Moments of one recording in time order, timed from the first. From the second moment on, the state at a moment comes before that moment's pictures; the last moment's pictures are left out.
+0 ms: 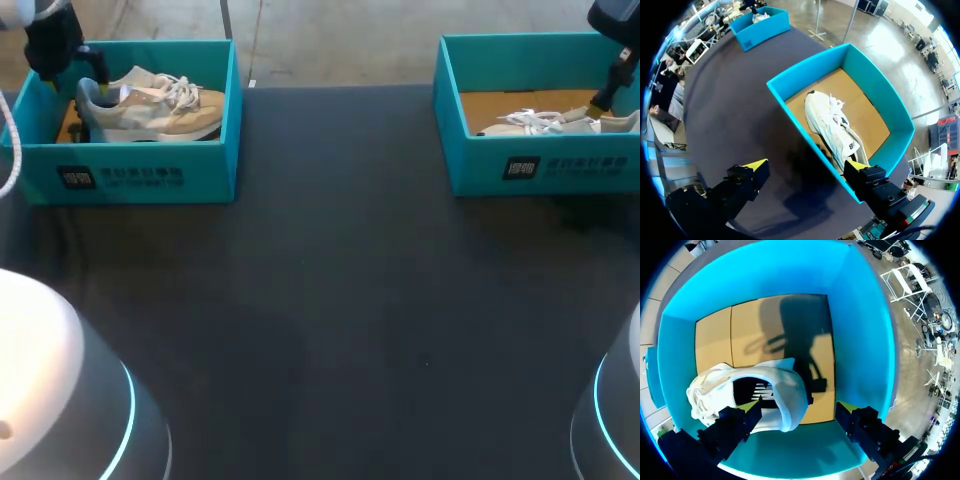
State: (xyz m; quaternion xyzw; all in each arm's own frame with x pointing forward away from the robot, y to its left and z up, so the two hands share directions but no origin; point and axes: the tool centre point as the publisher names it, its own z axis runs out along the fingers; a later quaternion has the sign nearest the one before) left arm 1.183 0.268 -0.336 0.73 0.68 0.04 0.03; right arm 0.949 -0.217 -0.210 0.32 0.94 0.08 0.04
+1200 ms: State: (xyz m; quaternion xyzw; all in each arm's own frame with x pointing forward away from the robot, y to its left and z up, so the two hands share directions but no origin) left arm 1.171 0.271 -0.383 0.73 0.68 0.02 0.01; right arm 0.949 -0.217 -0.210 0.32 0.94 0.08 0.04
